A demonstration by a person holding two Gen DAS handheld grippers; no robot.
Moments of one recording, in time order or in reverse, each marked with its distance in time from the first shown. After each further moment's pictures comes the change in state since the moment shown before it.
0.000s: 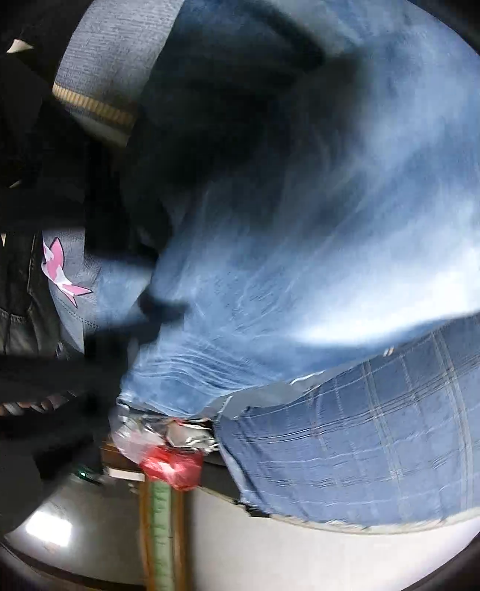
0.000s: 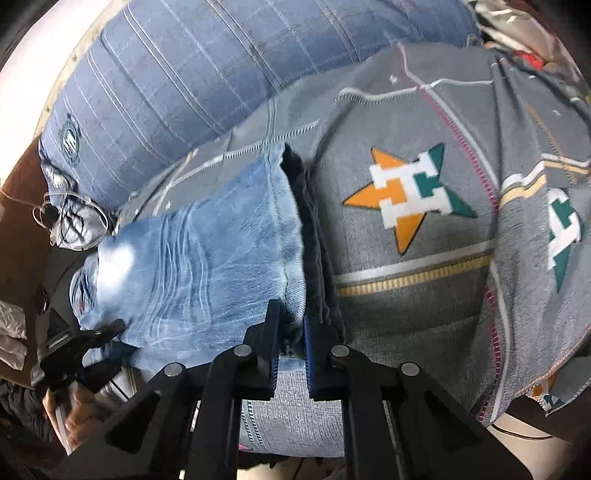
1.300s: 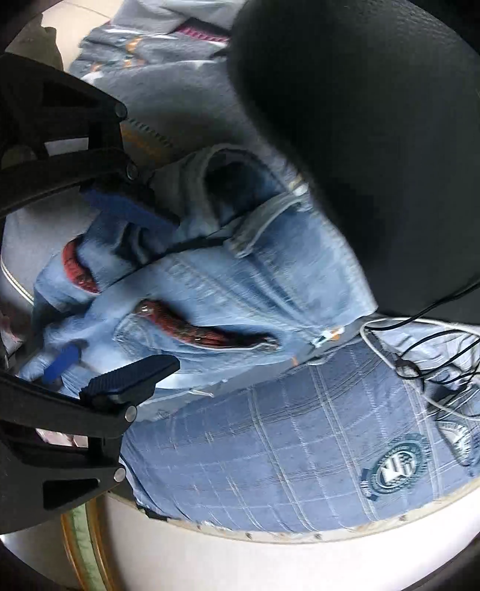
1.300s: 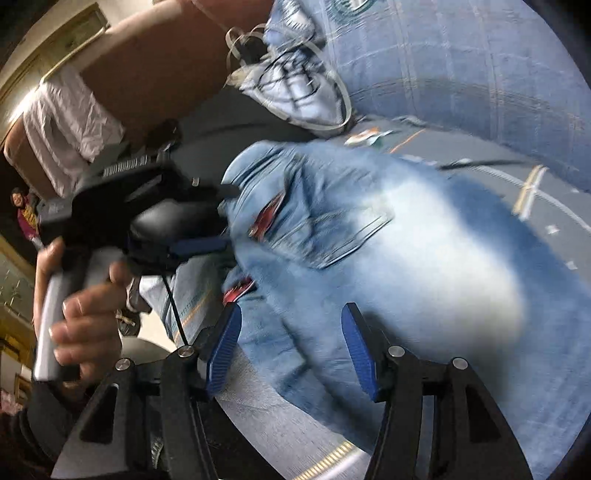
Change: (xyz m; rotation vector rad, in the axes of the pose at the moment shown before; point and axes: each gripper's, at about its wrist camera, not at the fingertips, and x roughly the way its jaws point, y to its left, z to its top) left arm -0.168 0.071 0.126 -0.094 -0.341 0.089; right arm 0.135 0.327 -0.063 -0.728 0.132 0.387
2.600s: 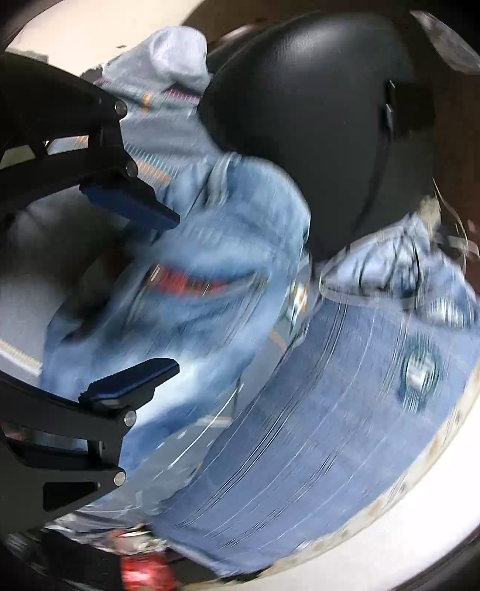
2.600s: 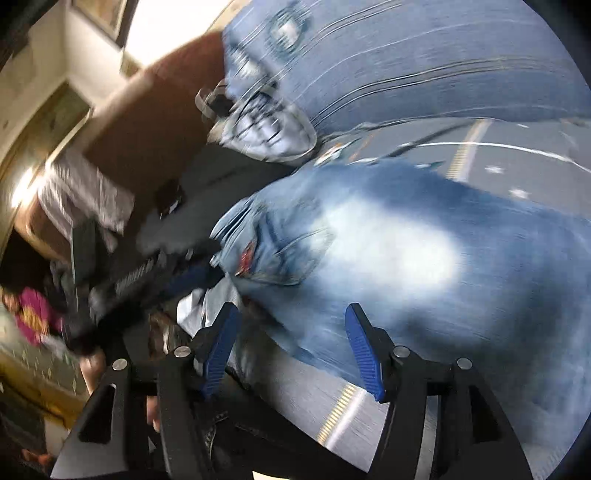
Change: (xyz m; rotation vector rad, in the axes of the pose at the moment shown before) left arm -0.047 -0.059 -0.105 0.490 -0.311 0.244; right arm -0.090 -0.050 -0.041 0.292 -0.157 0.090
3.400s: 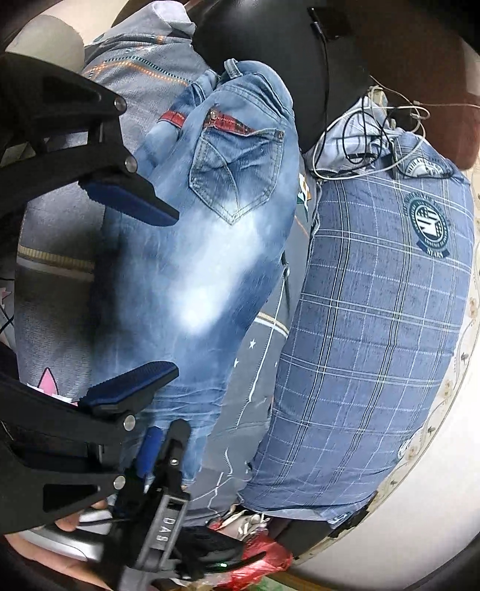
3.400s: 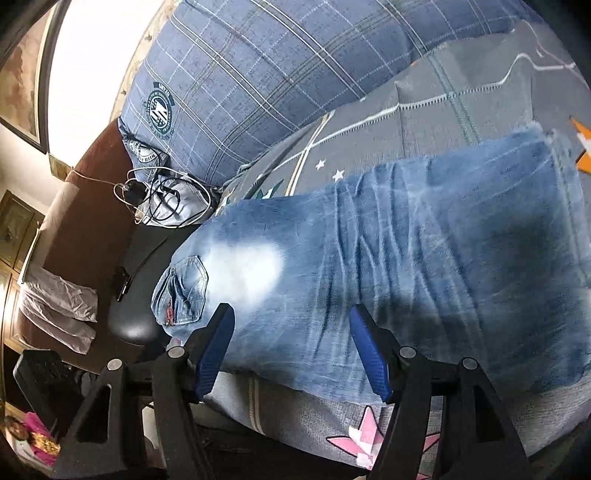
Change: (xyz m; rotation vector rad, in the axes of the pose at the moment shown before) left arm -0.006 -0.121 -0.073 0.335 -0.018 -0.078; right arm -0.075 -0.112 -0.019 0.331 -0.122 -0.129
